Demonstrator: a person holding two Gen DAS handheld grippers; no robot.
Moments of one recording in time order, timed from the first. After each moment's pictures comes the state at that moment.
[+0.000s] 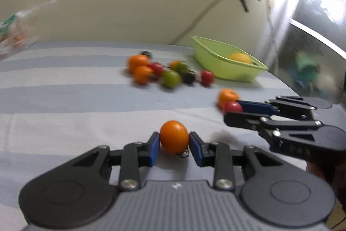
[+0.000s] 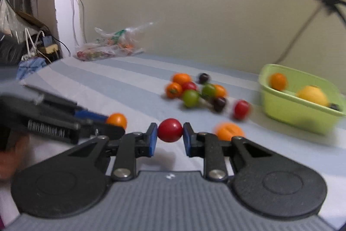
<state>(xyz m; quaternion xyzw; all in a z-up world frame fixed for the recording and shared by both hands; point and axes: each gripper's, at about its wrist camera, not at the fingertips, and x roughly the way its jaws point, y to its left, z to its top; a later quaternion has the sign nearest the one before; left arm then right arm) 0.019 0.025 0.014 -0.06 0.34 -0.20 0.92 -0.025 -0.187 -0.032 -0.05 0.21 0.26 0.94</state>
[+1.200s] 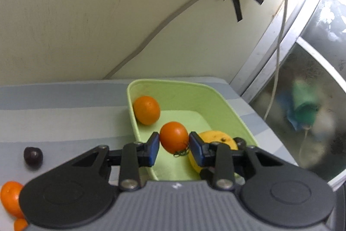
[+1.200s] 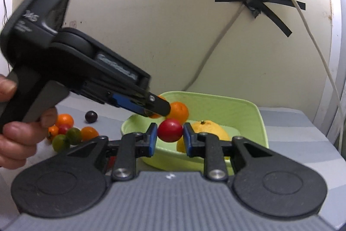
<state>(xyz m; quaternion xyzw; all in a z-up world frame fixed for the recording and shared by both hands) 0.246 -0.110 0.049 -0.10 0.38 -0.26 0.88 0.088 -0.278 -0.018 -0.02 0.15 0.14 0.98</state>
